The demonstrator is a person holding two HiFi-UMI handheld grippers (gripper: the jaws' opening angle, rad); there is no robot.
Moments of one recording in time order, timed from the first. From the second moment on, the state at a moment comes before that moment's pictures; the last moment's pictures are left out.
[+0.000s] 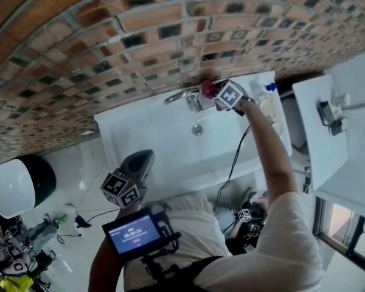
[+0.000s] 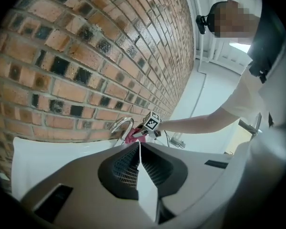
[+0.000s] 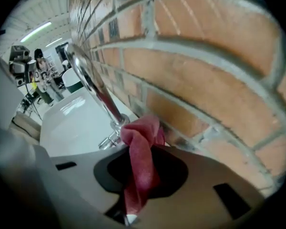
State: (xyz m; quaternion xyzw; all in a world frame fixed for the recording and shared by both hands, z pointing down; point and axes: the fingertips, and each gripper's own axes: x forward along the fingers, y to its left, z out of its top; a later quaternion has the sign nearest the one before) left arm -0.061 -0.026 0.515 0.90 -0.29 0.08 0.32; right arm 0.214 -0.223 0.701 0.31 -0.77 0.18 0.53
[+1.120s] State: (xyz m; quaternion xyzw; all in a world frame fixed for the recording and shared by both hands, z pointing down) left arm -0.082 -0.009 0.537 0.87 -0.34 0.10 0.34; right arm 0.168 -0.207 0.773 0.16 -0.80 0.15 0.55
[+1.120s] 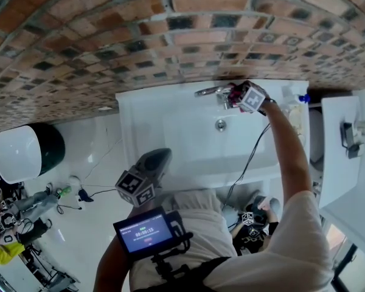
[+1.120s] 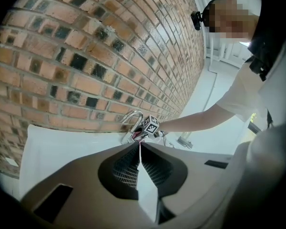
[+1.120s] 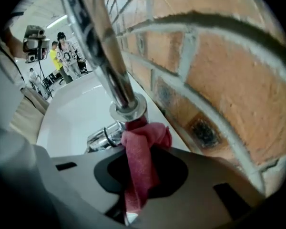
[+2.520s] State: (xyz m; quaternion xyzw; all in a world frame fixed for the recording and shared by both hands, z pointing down) left arm -0.075 0.007 0.531 0.89 -0.31 0.08 0.33; right arm 0.128 -0.213 0.567 0.29 -0.90 0.05 0.32
